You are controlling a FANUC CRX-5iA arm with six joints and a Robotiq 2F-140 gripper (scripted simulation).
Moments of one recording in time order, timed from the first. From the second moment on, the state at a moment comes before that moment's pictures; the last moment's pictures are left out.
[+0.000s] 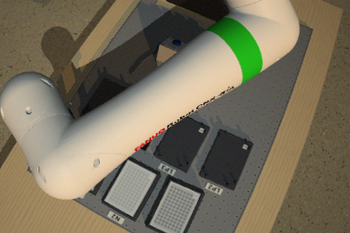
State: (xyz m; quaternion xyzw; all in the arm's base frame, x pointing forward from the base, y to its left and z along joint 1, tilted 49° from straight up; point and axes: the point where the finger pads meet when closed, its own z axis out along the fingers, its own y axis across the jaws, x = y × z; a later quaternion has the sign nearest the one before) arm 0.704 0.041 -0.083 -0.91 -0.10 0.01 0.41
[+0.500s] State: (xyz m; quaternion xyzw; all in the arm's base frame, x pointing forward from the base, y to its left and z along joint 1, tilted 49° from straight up) arm 0.703 0.043 -0.085 -0.91 -0.10 0.01 0.41
